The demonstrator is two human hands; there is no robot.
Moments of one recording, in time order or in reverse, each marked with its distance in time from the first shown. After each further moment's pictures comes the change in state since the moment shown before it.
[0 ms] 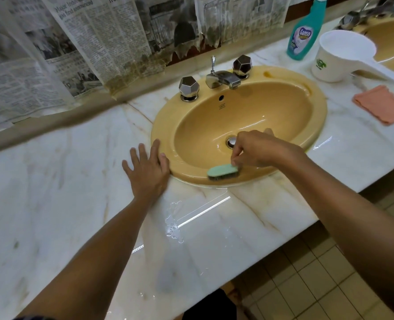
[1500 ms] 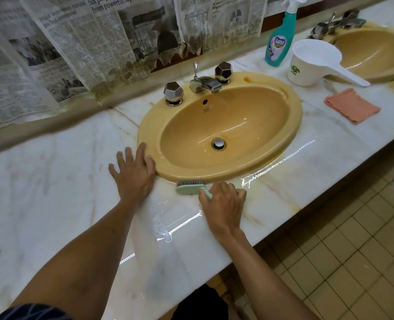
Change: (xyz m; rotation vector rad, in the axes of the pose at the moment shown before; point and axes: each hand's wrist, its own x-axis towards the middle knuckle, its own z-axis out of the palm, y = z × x) left_hand 0.001 -0.002 -0.001 -0.018 -0.009 0.013; right_hand -0.055 -0.060 0.156 0.109 0.744 0.292
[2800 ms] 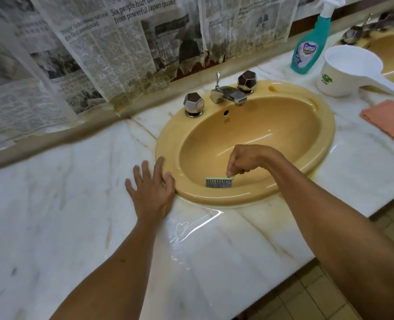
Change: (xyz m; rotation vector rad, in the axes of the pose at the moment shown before) left_hand 0.000 0.002 -0.002 -0.008 -0.012 -0.021; right_hand 0.208 0.008 -0.011 0.157 -1.120 -0.012
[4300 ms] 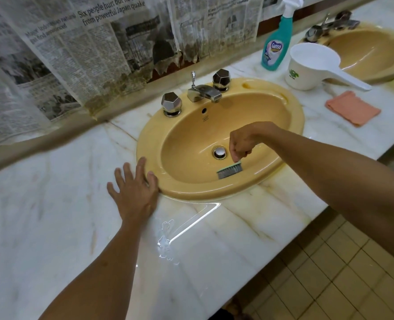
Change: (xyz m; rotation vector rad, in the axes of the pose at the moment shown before) left_hand 0.001 -0.002 0.003 -0.009 0.018 -0.003; right_hand -0.013 0.025 -0.048 -0.299 -0.094 0.085
